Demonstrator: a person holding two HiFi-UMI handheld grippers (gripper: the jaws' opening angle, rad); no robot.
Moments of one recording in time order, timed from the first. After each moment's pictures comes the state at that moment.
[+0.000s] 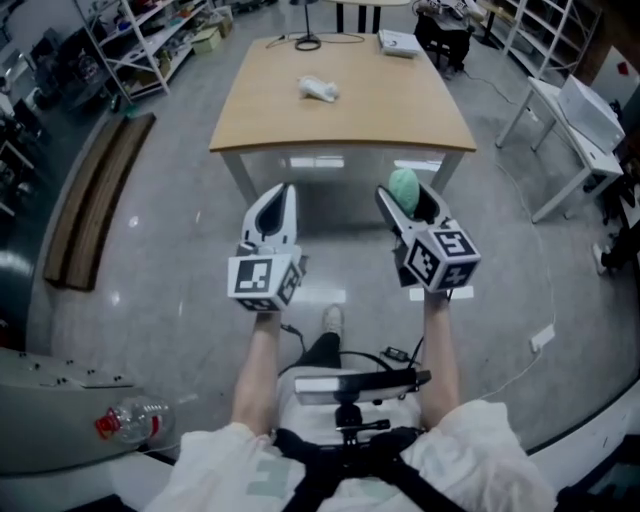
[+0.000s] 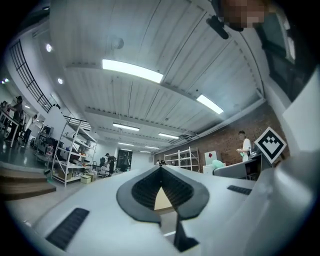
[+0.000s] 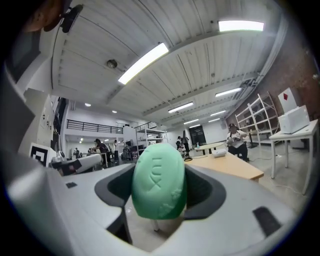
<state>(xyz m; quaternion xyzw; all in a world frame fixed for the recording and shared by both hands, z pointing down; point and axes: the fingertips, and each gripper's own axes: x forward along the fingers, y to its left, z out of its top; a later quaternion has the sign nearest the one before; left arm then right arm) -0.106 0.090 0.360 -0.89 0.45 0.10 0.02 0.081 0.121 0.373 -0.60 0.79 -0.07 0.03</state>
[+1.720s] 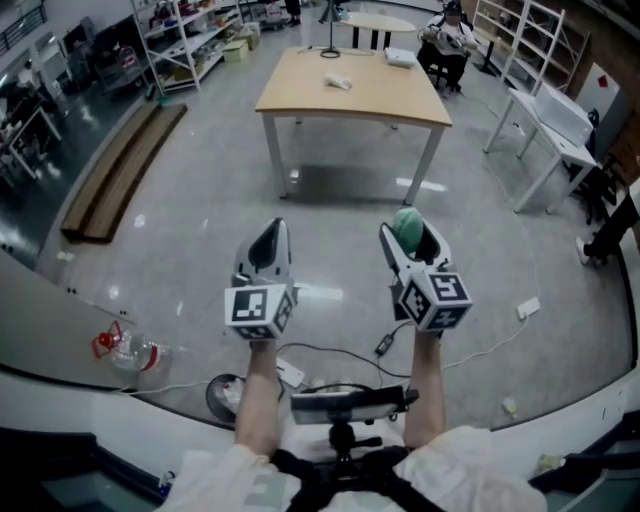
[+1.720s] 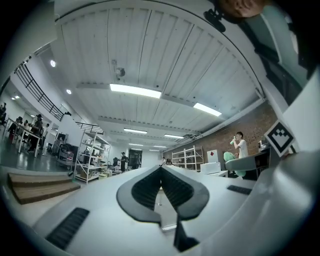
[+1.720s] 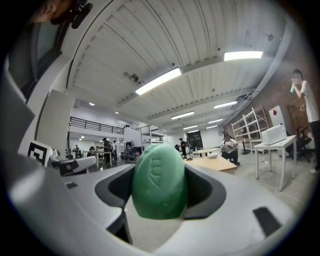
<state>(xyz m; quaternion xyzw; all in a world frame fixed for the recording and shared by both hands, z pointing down) -0.291 0.569 0.352 -0.86 0.50 0.09 0.01 -0.071 0.607 0.345 -0.63 0.78 -0.04 0.03</state>
